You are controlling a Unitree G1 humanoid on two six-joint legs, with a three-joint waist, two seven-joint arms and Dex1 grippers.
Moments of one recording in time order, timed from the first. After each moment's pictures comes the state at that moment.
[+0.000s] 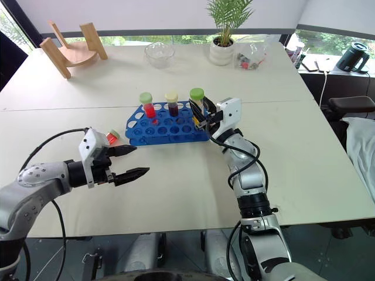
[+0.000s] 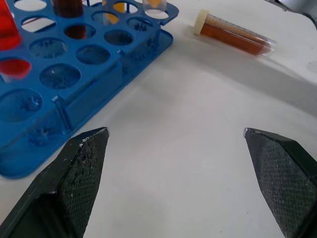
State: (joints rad) left arm -0.06 0.75 0.11 -0.53 -0.65 0.74 -0.75; right arm -0.48 -0.11 0.03 0.11 0.18 -0.01 0.43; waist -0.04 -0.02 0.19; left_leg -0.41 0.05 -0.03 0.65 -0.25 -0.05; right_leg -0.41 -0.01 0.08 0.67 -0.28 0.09
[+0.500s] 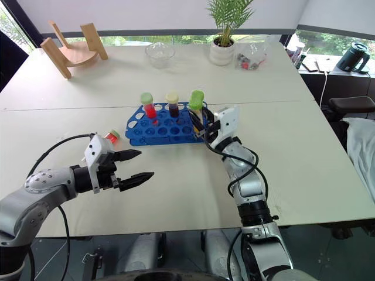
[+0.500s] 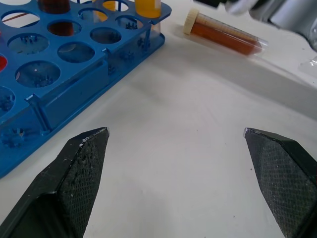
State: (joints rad) left arm -0.04 0.72 0.09 -0.54 -0.64 0.71 -0.74; right arm -0.39 -0.12 0.07 0.10 0.15 -0.03 0.43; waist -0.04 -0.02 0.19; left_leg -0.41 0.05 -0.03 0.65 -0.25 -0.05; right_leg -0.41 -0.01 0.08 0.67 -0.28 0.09
